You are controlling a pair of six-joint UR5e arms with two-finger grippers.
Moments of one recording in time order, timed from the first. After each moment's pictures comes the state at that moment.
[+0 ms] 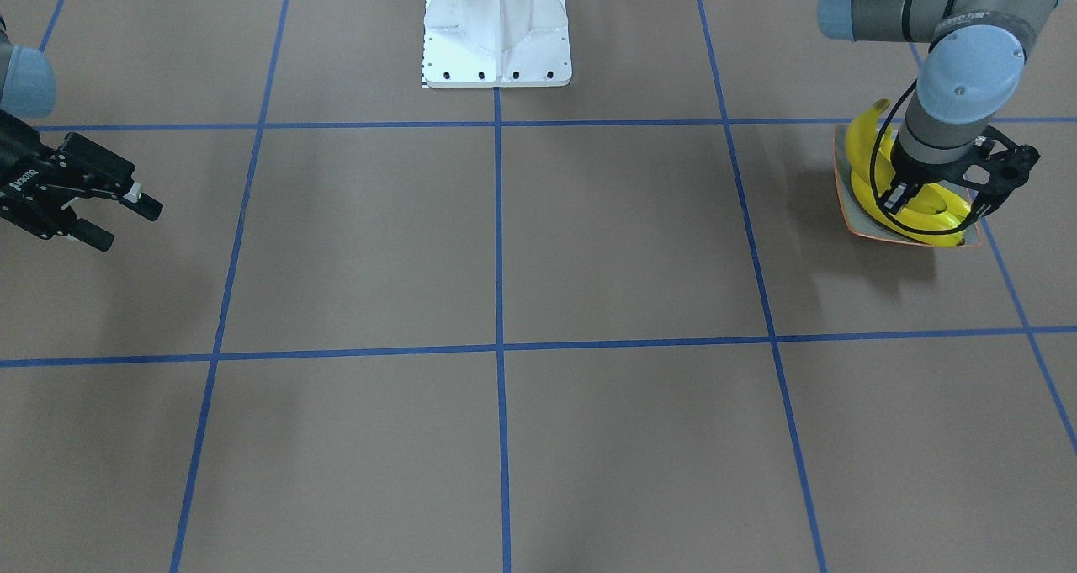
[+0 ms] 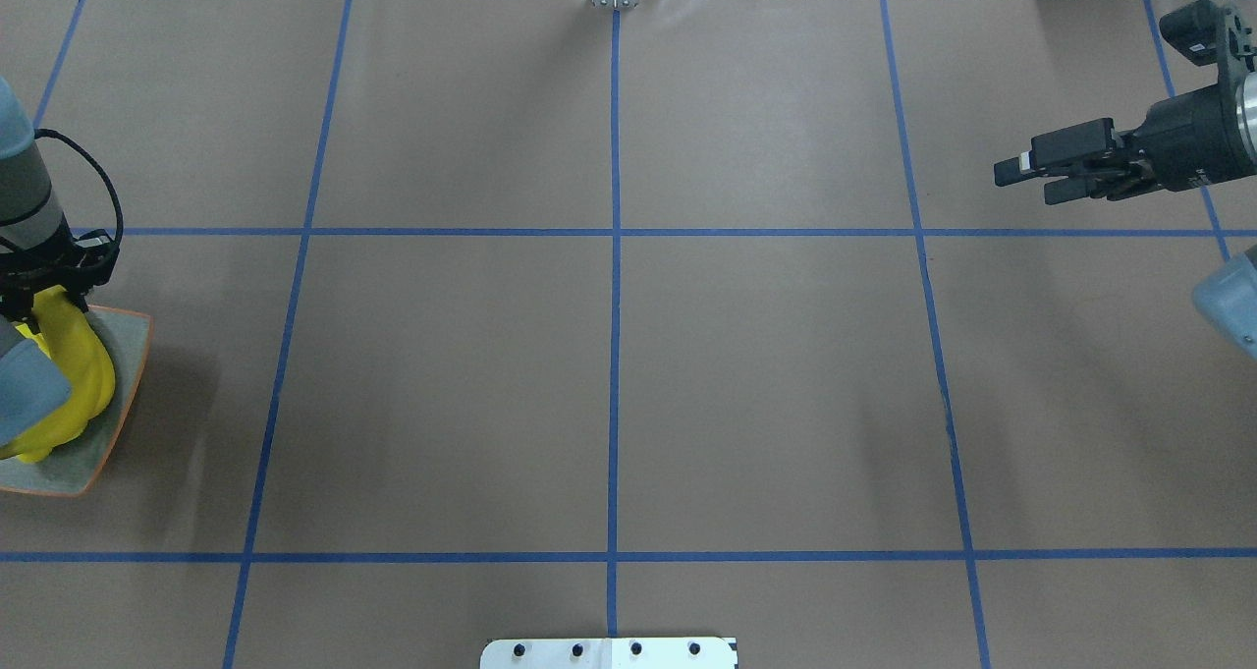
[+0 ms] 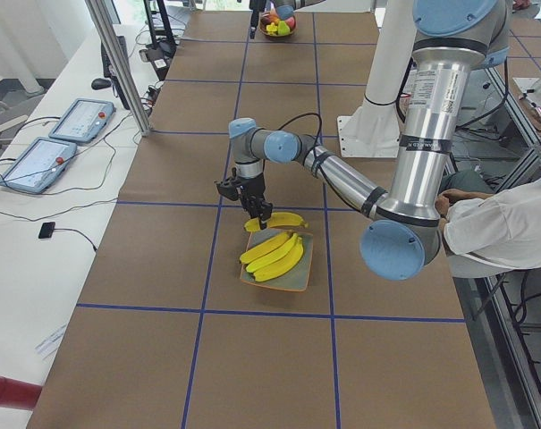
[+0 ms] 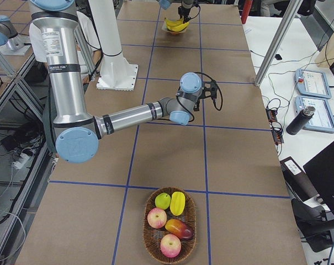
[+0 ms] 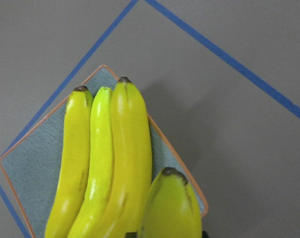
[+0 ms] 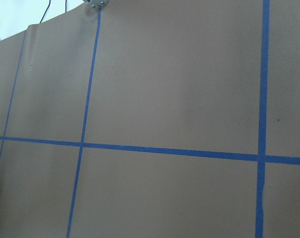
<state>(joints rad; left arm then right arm) -0.92 -1.73 -1.92 -1.17 -1.93 -1.38 1.13 -1.45 1.71 -0.60 2.46 1.16</state>
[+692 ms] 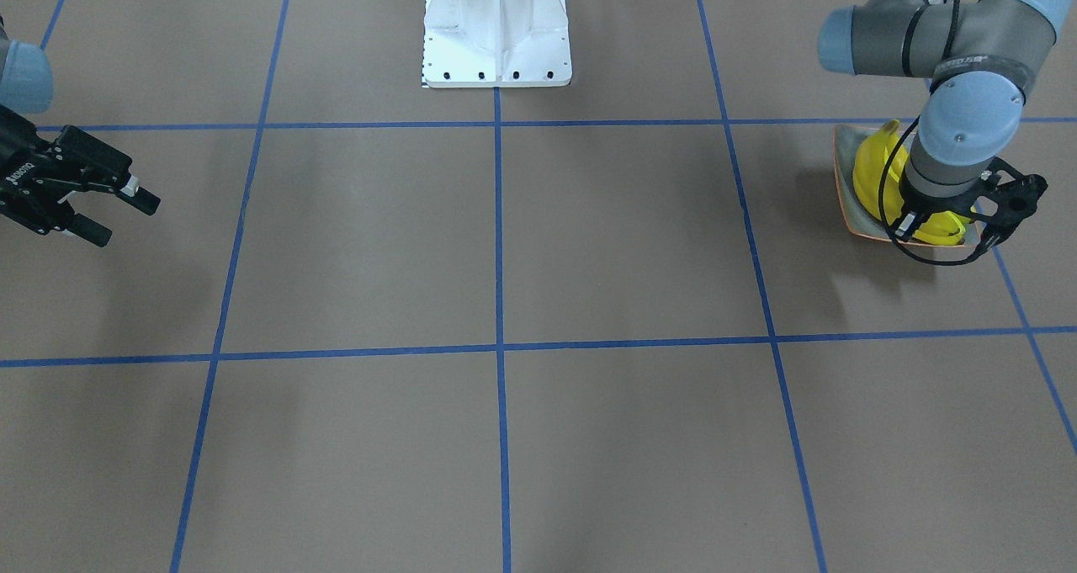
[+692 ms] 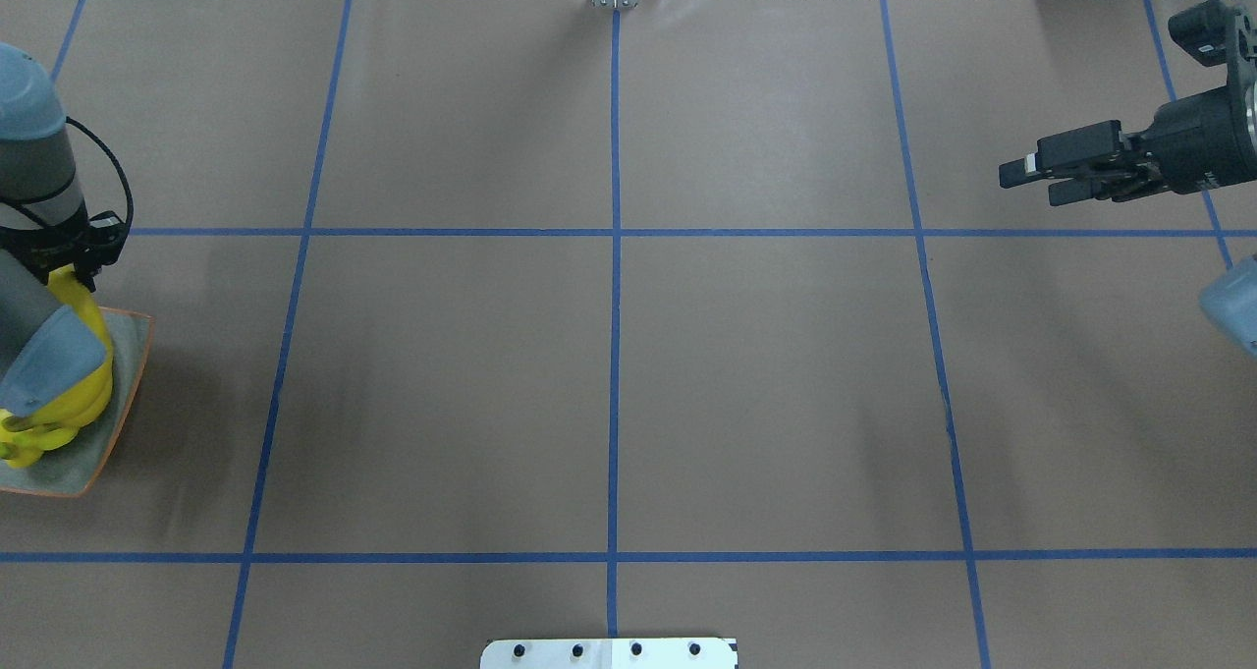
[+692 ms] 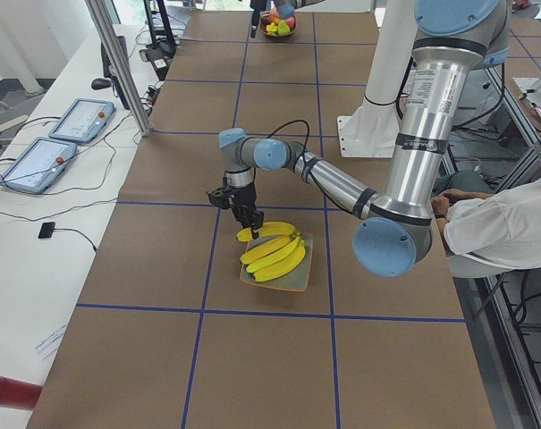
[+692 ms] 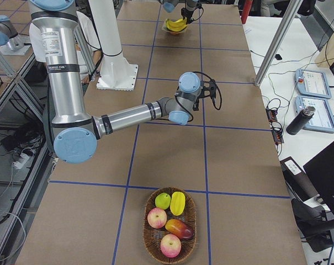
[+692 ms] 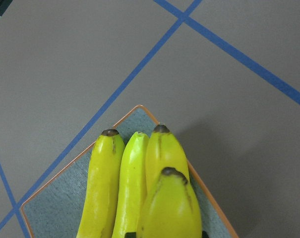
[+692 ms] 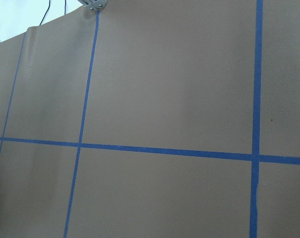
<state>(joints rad) -0.94 -1.82 -1.79 -1.18 -1.92 -1.40 1.13 -1.46 1.73 -0.60 2.46 1.16</state>
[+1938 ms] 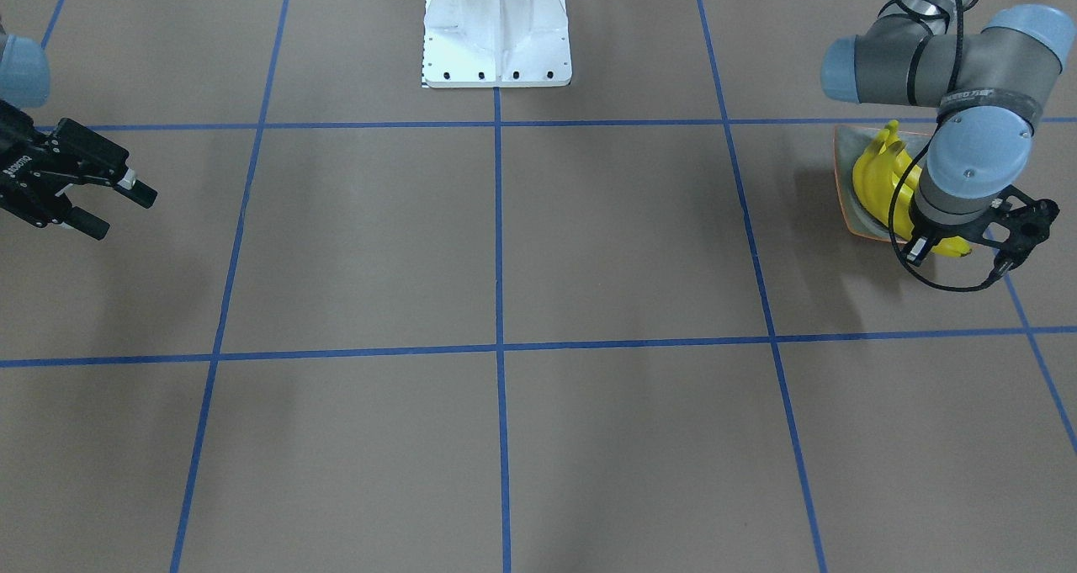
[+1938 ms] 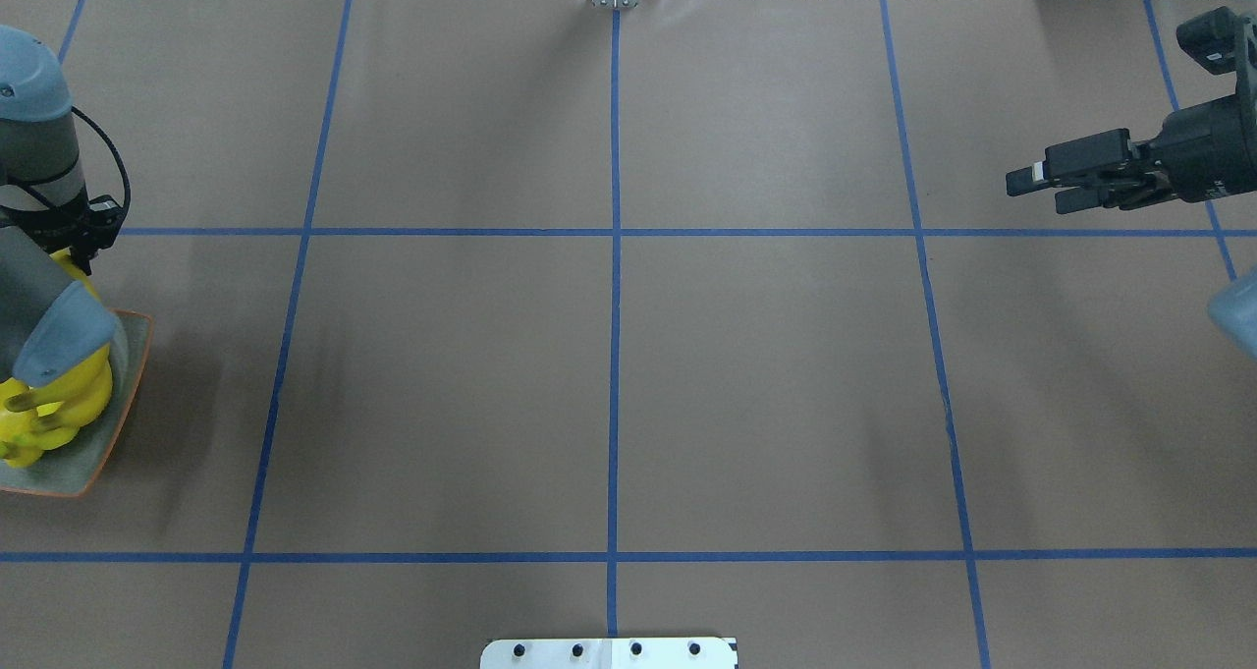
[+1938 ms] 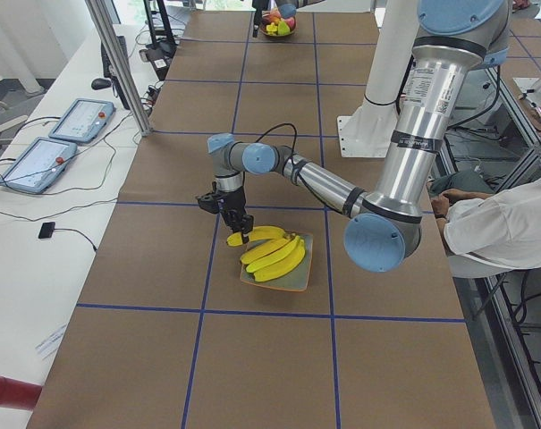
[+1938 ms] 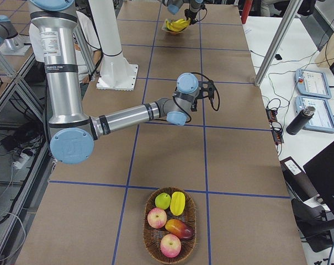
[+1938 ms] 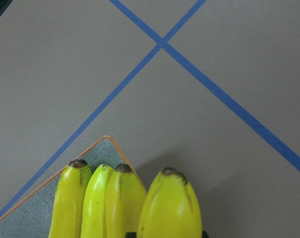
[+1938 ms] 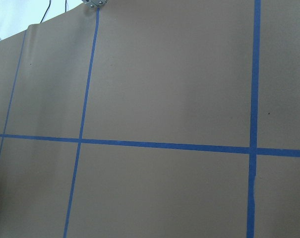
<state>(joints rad) -0.96 -1.83 -1.73 -1.21 -1.90 -1.40 1.13 -1.48 1.75 -0.60 2.47 1.17</state>
